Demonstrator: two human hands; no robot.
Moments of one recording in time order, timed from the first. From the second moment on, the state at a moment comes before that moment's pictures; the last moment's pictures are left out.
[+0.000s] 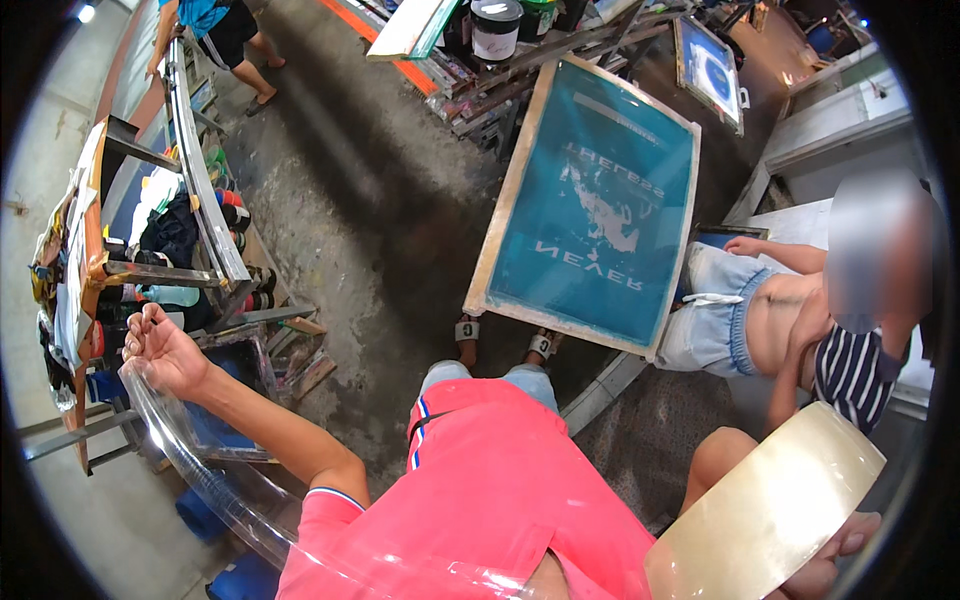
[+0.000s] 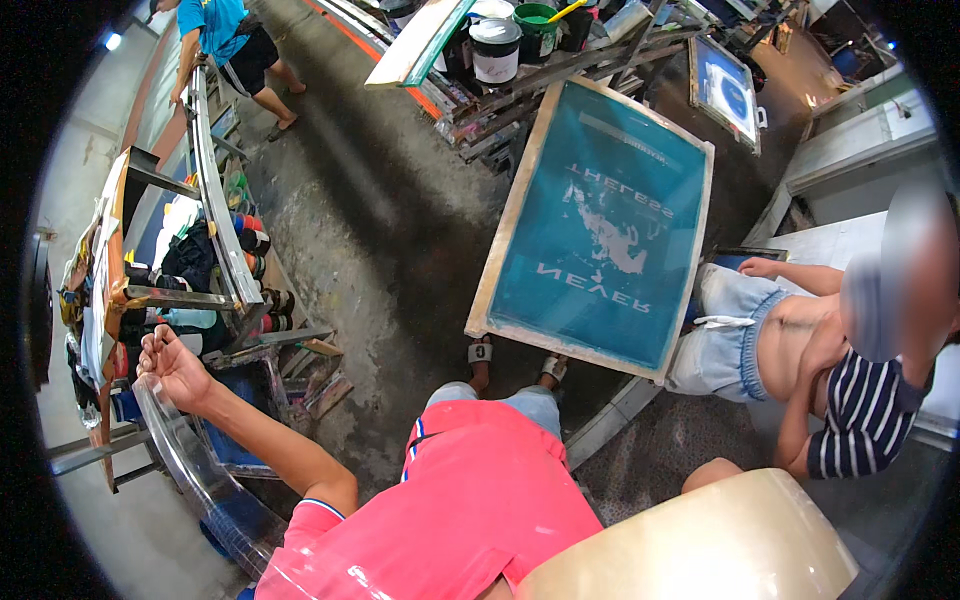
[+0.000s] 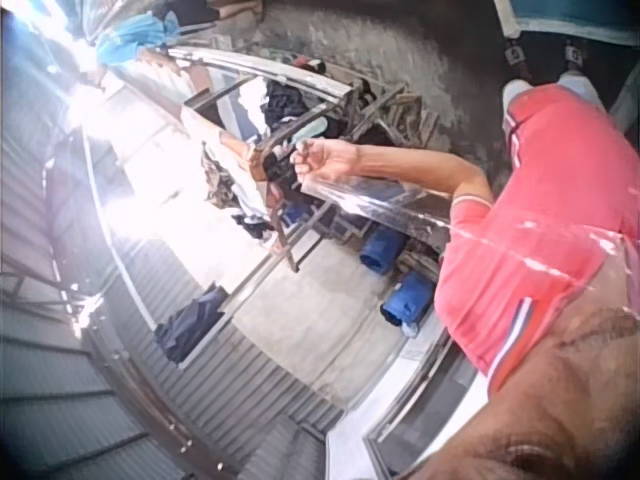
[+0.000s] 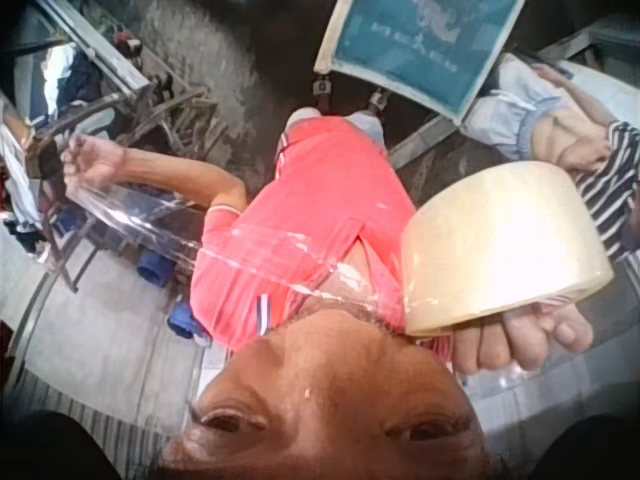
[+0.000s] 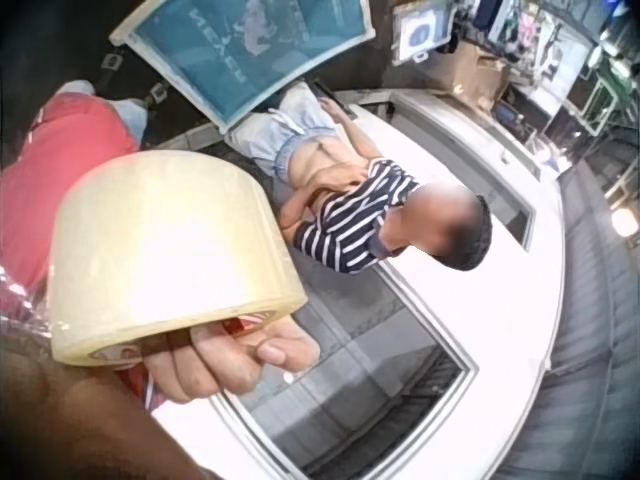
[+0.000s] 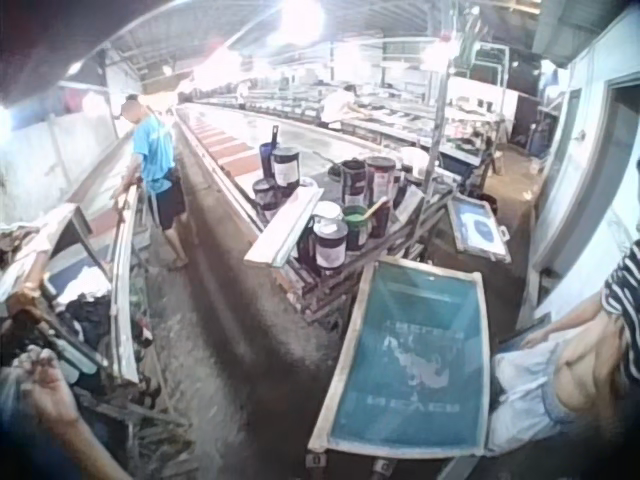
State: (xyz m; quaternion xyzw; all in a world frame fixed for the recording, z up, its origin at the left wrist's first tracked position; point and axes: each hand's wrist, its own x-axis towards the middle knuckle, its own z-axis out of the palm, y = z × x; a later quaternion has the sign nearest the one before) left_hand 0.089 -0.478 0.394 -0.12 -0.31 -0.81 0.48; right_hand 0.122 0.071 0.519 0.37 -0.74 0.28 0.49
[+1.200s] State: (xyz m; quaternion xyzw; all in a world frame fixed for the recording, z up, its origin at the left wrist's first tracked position) left_hand 0.070 -0.467 0.207 0.15 -0.39 -0.83 0.38; right_hand -0.390 -0.096 0.115 0.31 -0.89 0.11 0.32
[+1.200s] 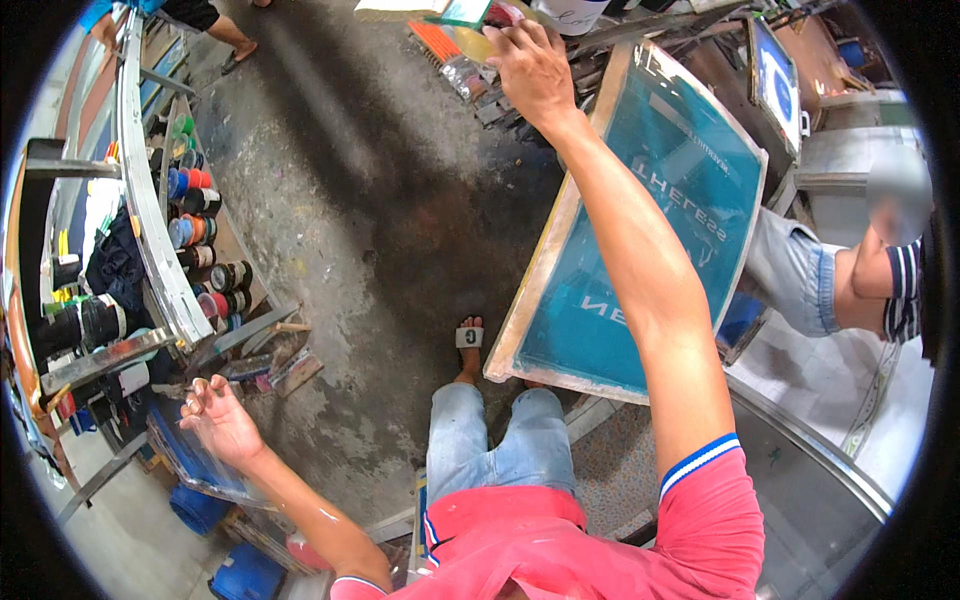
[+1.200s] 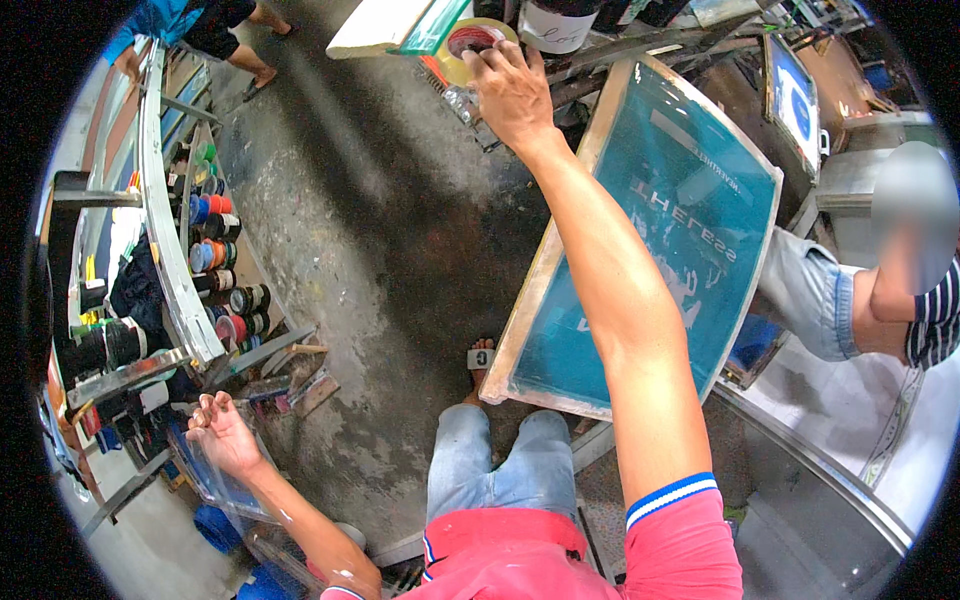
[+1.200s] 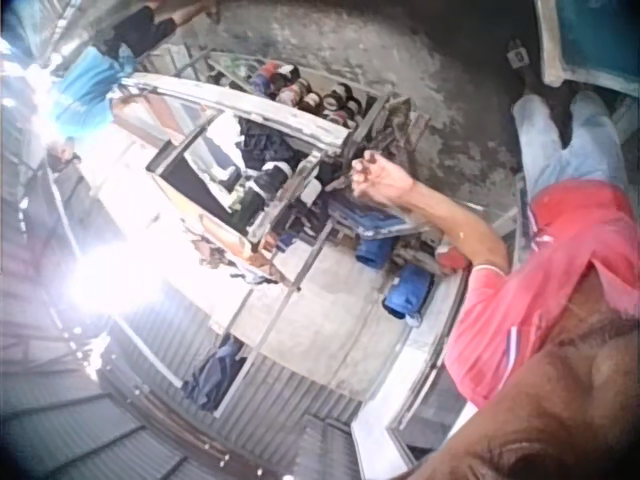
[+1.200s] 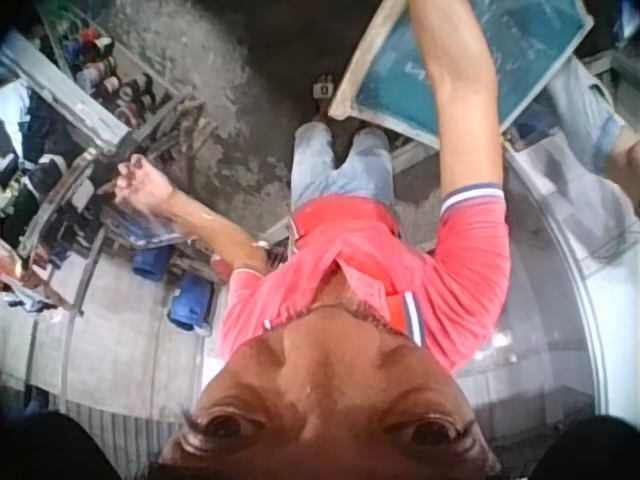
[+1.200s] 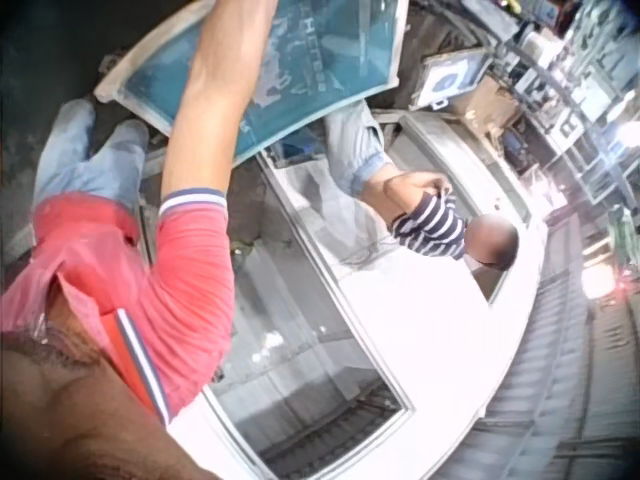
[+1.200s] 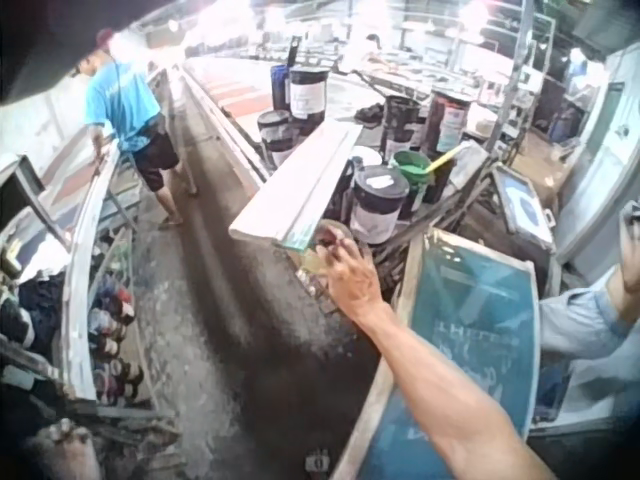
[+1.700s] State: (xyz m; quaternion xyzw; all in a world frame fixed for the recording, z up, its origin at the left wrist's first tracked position) left_hand 0.041 -0.450 0.204 0.10 -0.41 -0.84 0.34; right_hand -0.108 -0.020 0.294 0.33 -0.53 0.78 0.05
